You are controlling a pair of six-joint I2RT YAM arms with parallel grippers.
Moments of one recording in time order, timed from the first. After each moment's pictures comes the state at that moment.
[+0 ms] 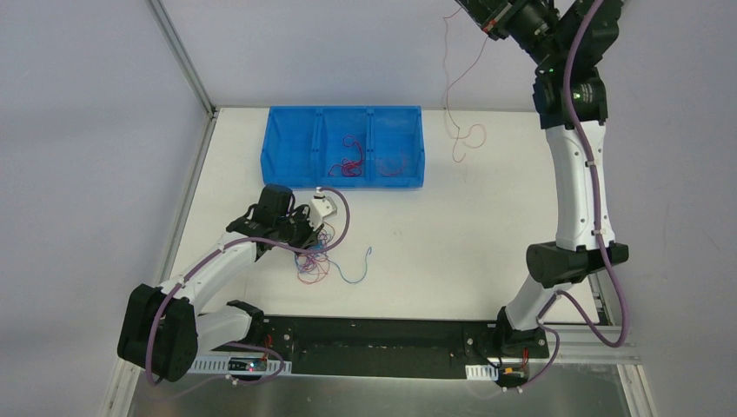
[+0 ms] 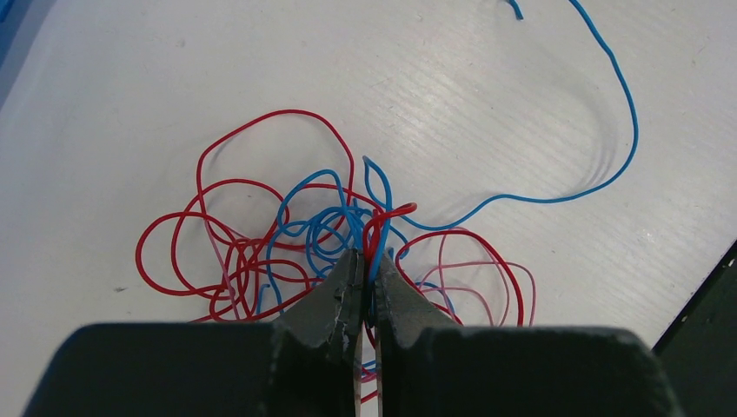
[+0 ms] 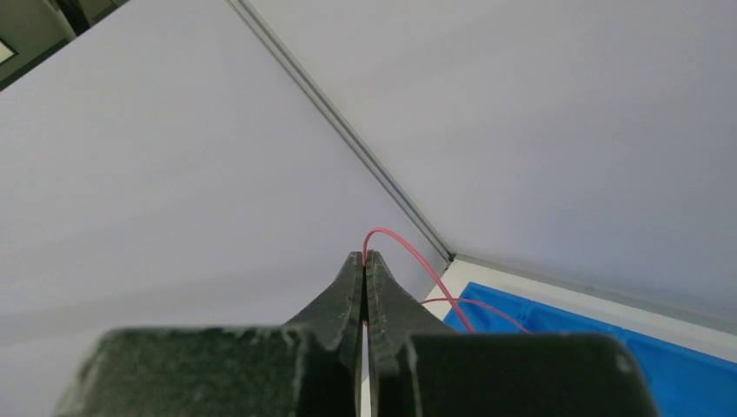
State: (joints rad) left arm -0.35 1.12 0.61 -0.37 0.43 0.48; right arm 0.20 1.72 2.35 -0.29 -0.49 0.81
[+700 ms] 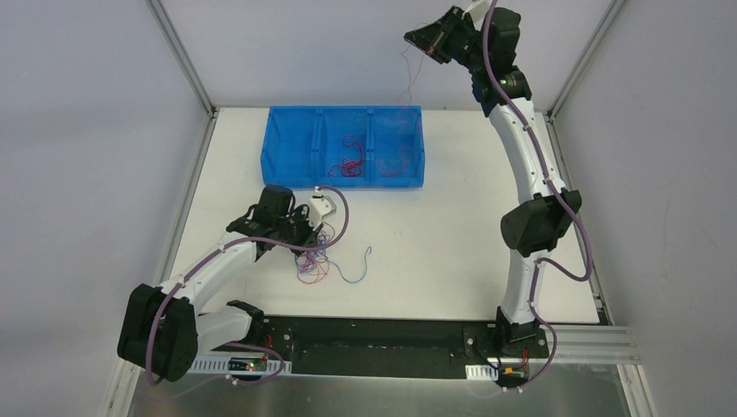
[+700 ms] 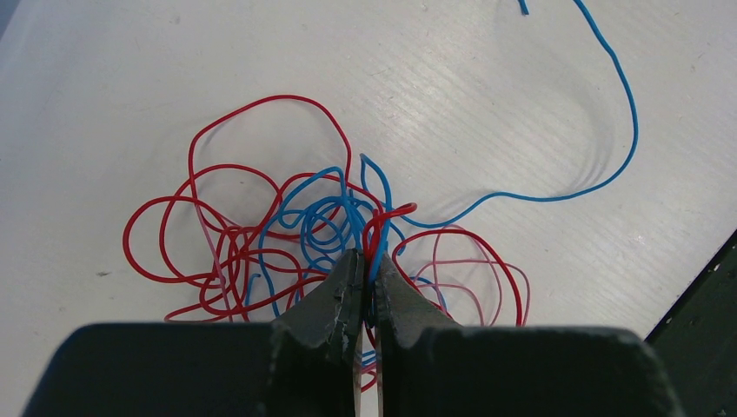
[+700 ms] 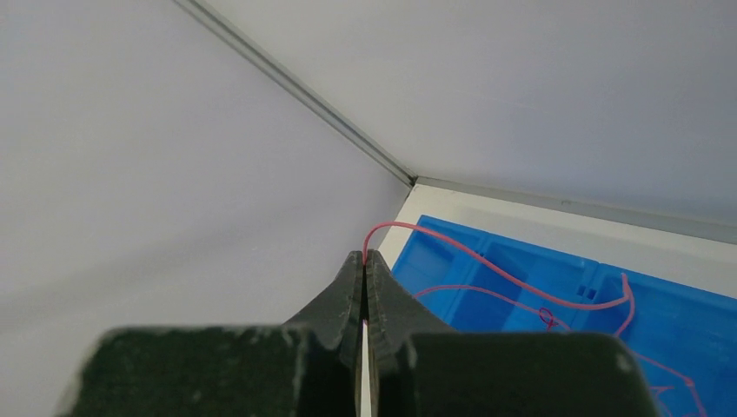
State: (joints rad) left arm -0.35 1.12 0.61 -0.39 0.41 0.44; right arm 0.27 2.02 2.31 -0.22 -0.50 0.78
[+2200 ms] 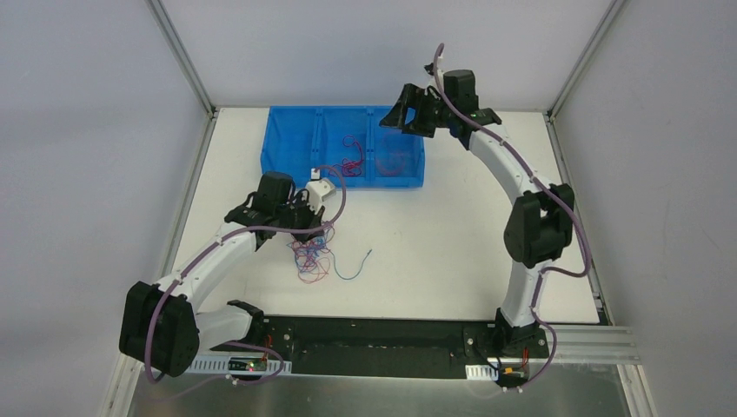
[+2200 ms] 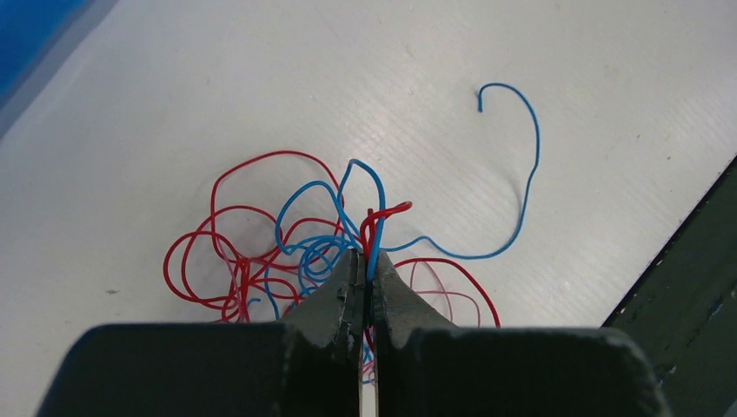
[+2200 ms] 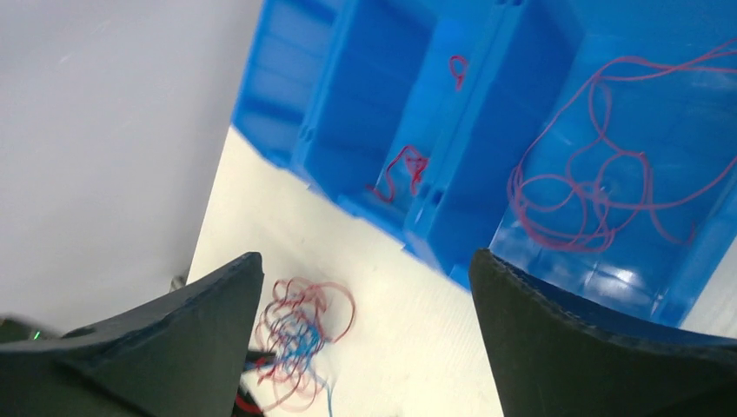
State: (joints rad) left arm -0.35 1.15 0.72 -0.41 0.45 0.28; right arm 0.35 1.96 1.79 -0.34 -0.50 0.53
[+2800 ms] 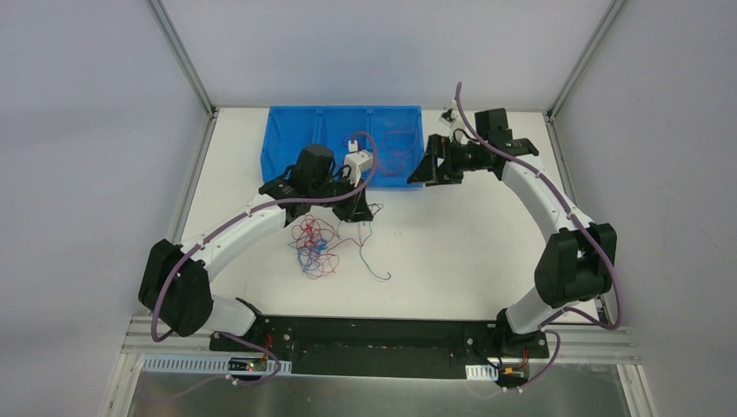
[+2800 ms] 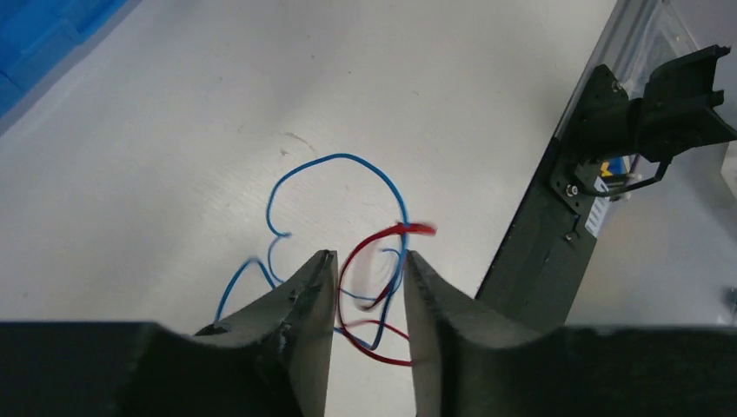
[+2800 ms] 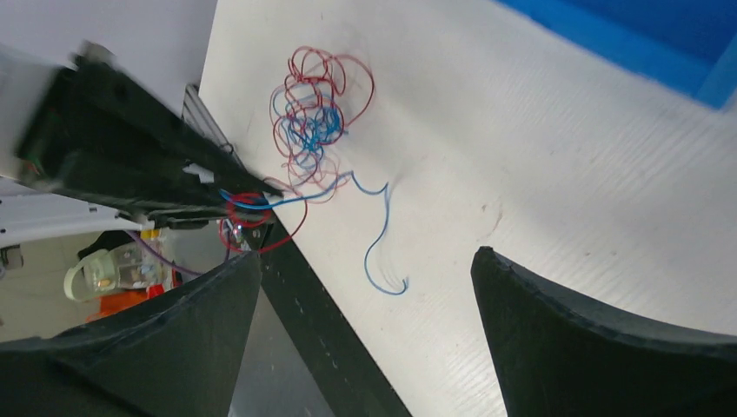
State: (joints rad) left arm -0.57 1.39 1.04 -0.31 0.56 -0.10; right arm 0.25 1.59 1.38 -0.66 -0.83 0.21
